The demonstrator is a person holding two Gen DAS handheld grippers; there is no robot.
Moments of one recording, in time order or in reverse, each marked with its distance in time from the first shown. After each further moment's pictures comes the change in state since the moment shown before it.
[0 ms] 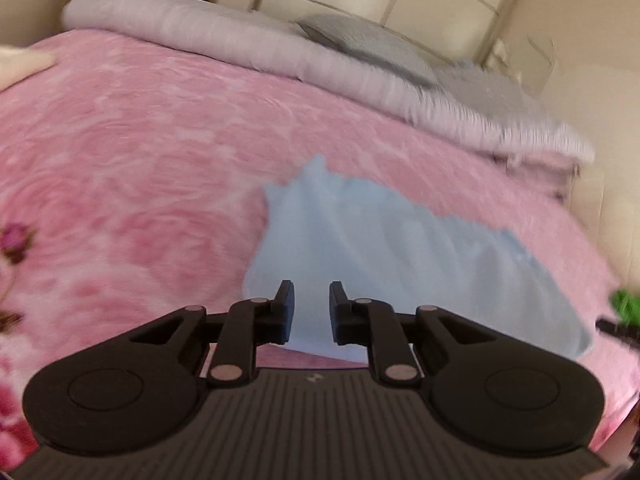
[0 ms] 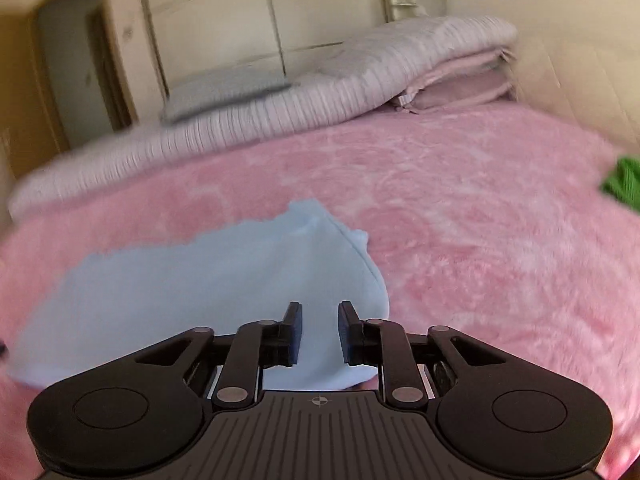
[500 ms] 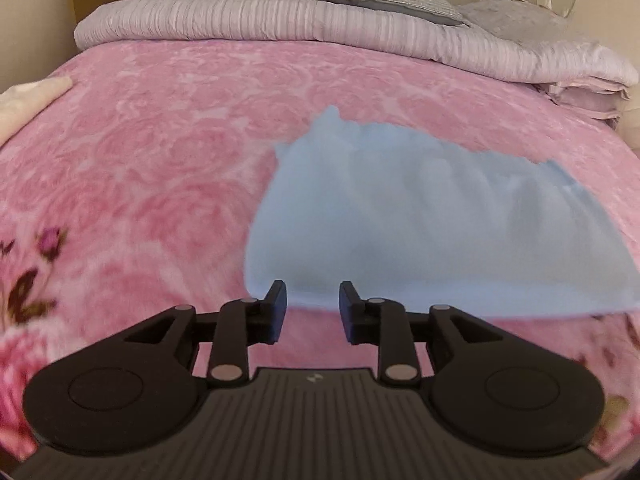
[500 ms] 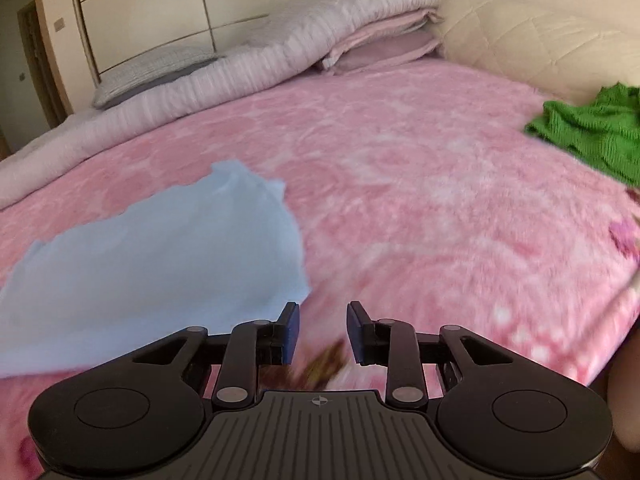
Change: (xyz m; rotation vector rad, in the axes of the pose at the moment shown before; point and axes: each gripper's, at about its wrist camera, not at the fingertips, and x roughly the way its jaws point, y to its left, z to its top) left arm -0.016 -0.054 -0.019 0.100 0.131 0.203; right arm -0.036 -0.025 -0.020 0.146 0.104 -0.135
